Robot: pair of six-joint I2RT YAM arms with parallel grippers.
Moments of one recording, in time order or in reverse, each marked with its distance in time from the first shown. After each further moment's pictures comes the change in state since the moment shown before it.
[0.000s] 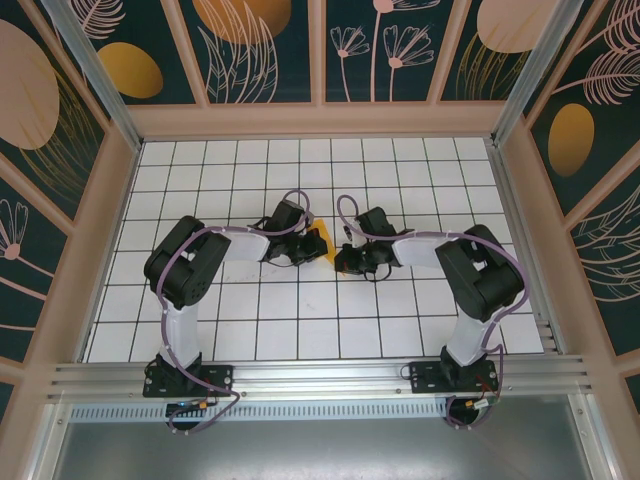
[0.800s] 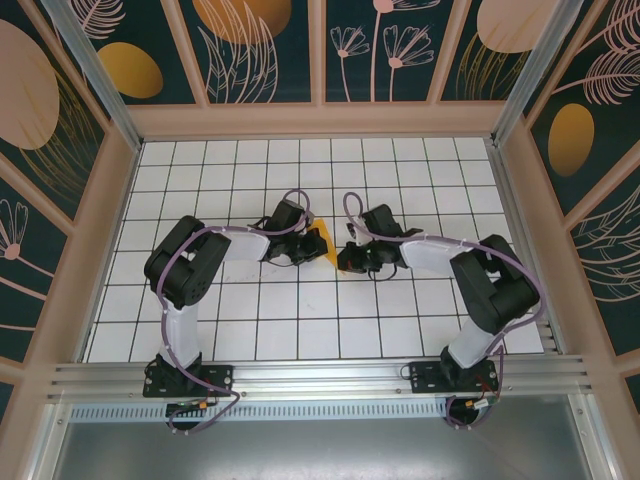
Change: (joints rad) left arm 0.000 0.000 0.004 0.000 -0.002 0.004; right arm -0.006 -0.083 0.000 -0.040 -0.024 0.002
